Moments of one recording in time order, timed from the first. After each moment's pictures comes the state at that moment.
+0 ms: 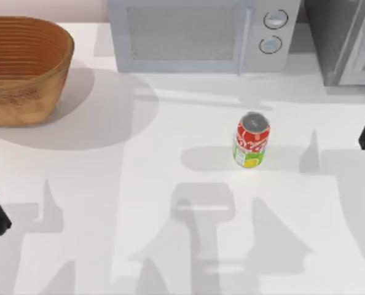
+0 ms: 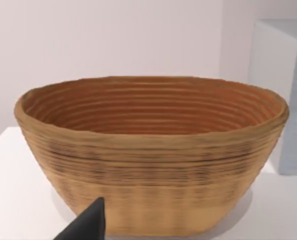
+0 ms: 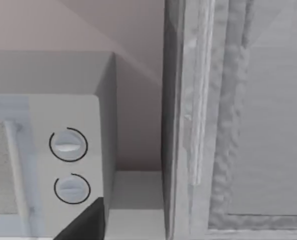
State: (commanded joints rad) left arm 0.00 0.00 0.00 0.00 0.00 0.00; right arm 0.34 0.98 0.26 0.72 0.35 0.00
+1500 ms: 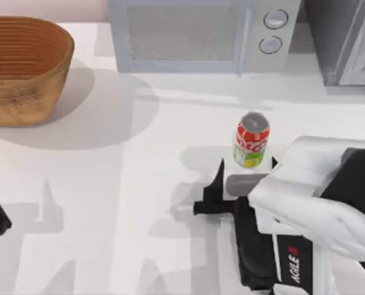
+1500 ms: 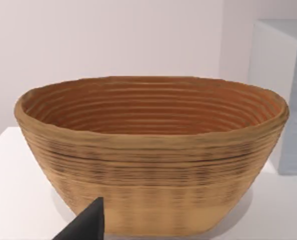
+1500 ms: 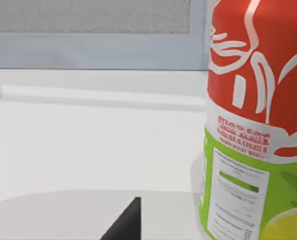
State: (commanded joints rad) left arm 0.00 0.00 0.00 0.00 0.00 0.00; right arm 0.85 2.53 0.70 1.77 0.86 0.05
